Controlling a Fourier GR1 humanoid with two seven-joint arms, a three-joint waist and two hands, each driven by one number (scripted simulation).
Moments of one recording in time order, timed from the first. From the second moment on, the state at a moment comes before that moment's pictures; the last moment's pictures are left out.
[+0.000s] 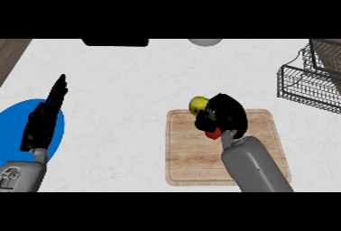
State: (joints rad) left arm -0.17 0.39 -0.07 -1.43 -0.02 0.19 0.05; right arm -0.43 -0.03 0.30 -1.36 0.77 0.07 0.89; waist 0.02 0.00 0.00
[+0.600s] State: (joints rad) left arm -0.14 0.38 -0.06 -1.45 -0.04 0.19 0.06; right arm -0.62 -0.10 0.20 -1.57 0.96 -0.15 0.90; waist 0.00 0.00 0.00
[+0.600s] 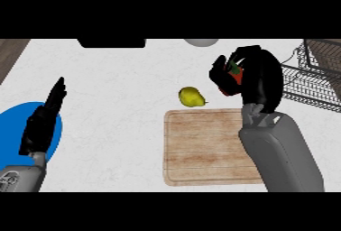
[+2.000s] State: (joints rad) left arm -0.15 0.34 -0.01 -1.46 -0.08 0.14 0.06; right arm -0.84 -0.61 -0.10 -1.20 1.01 0.07 0.57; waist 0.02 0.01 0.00
